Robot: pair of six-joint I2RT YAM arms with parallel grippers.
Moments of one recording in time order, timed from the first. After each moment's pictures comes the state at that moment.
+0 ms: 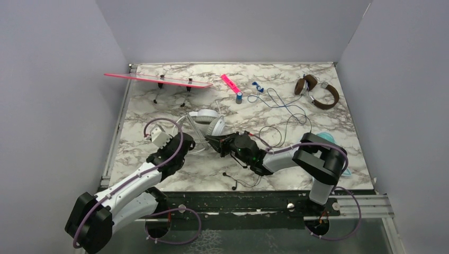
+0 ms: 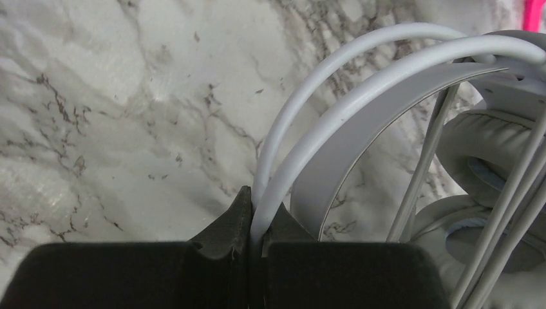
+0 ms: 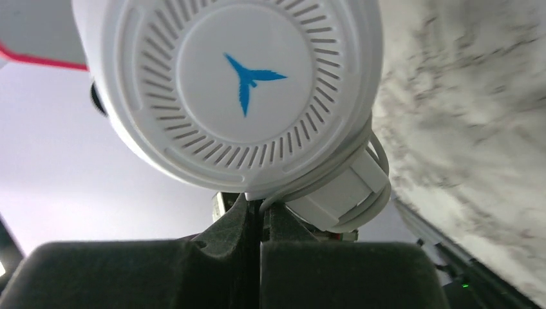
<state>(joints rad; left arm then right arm) -0.62 0.90 0.45 -0.37 -0.67 -1.22 1.02 1.76 0.68 0.86 0.21 2.05</state>
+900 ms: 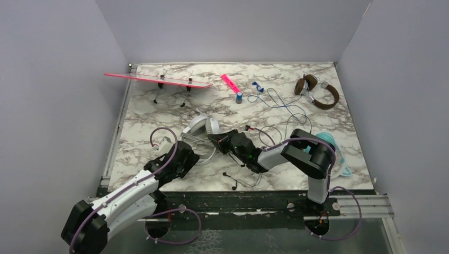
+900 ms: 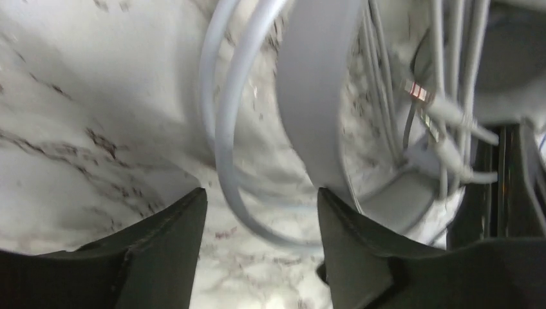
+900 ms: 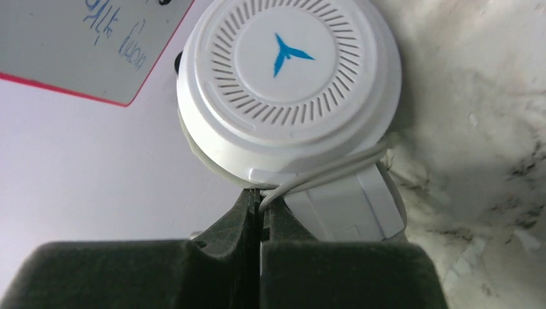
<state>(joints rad) -0.64 0.85 0.33 -0.42 -0.31 -1.39 1.00 1.91 0.72 0.89 0.29 1.72</state>
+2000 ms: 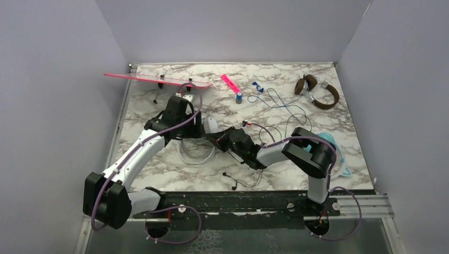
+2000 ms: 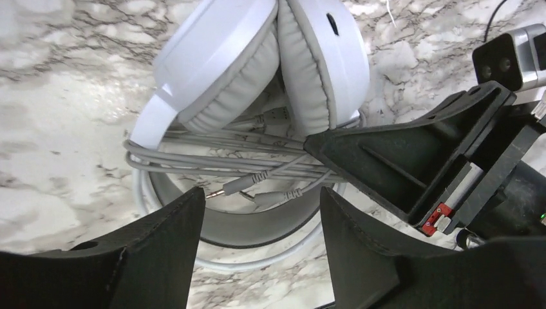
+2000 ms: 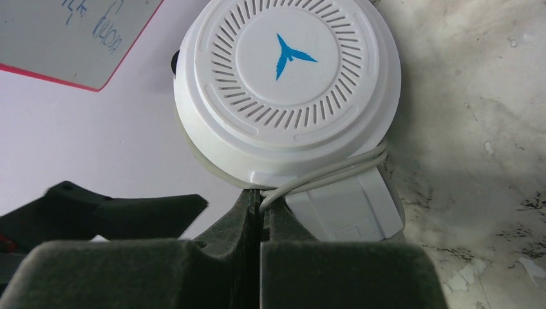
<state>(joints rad) -0.42 1.22 0.96 -0.60 0.06 -0.29 0.97 1.91 0.78 0.81 0.23 1.61</state>
